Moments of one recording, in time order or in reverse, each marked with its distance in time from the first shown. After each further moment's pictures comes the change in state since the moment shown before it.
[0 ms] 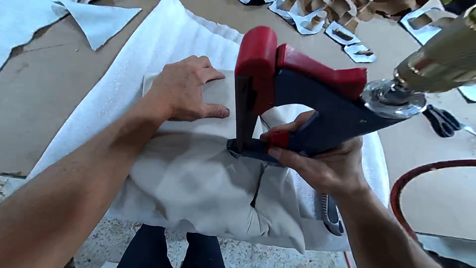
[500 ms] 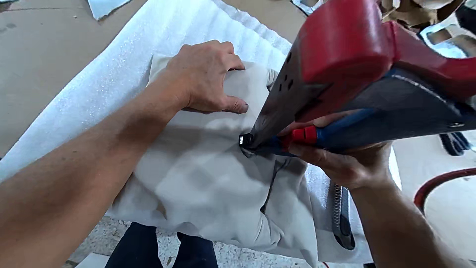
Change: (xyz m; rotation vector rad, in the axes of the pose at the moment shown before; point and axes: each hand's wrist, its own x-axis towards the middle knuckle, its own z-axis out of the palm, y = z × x) left_hand 0.008 -0.013 0.012 -0.010 -0.007 0.017; right_hand 0.017 0.018 -0.008 0.108 -0.194 -0.075
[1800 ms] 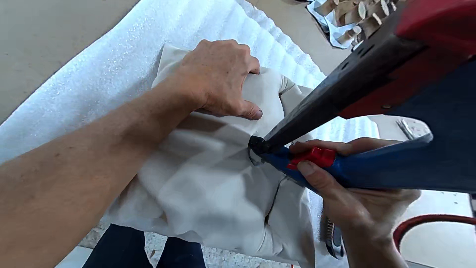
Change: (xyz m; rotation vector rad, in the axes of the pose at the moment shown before) left_hand -0.006 0.015 -0.012 0.019 -0.049 -0.088; right_hand -0.012 -0.026 0.045 -0.270 0.336 0.104
